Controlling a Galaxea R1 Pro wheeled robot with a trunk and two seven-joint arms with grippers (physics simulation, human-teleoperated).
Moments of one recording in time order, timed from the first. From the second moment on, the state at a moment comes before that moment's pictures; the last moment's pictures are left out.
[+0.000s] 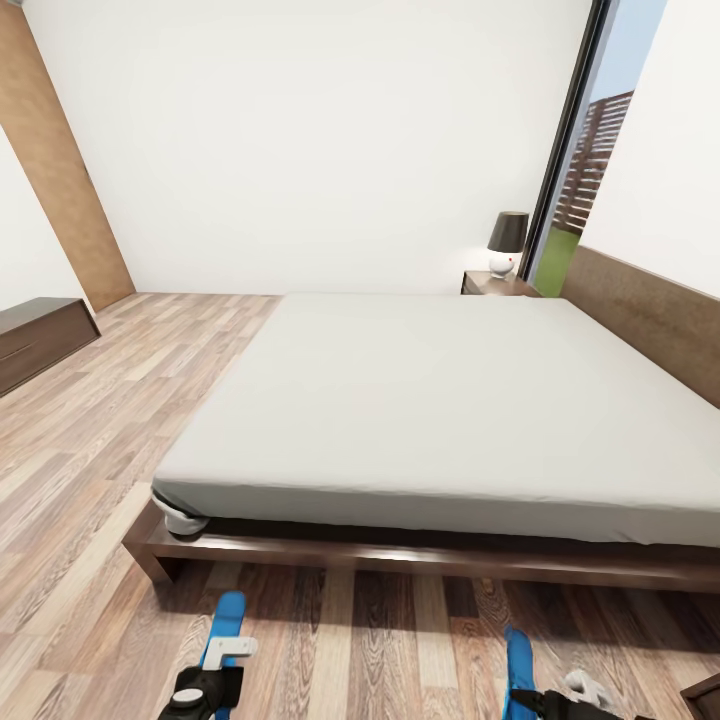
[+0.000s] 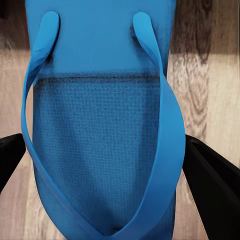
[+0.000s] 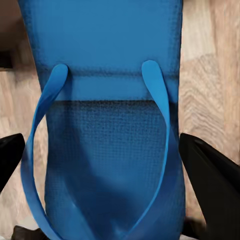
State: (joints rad) left arm -0.38 0.00 0.01 -0.42 -0.06 0.09 0.12; right arm -0.45 -0.32 -0.10 -0.12 -0.29 0.29 0.85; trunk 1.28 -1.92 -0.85
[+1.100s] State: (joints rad) left arm -0.38 -0.01 0.01 -0.42 -0.06 0.04 0.13; right arm -0.45 -0.44 -0.12 -0.37 -0.48 0.67 0.97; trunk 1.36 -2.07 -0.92
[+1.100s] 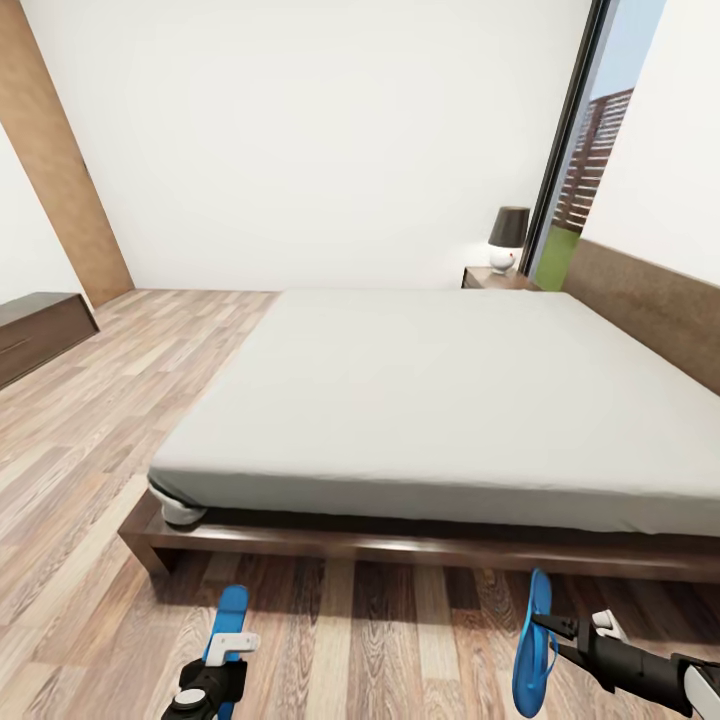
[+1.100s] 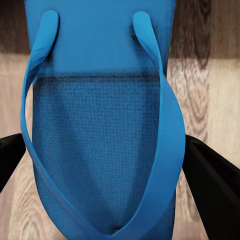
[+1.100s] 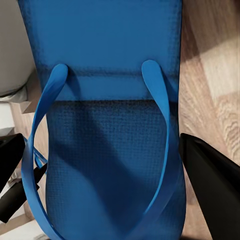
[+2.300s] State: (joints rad) left arm -0.40 -0.05 0.01 -0.73 -0.06 0.44 0.13; right arm -0.45 -0.44 -0.12 -0.37 -0.48 0.67 0.97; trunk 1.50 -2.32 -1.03
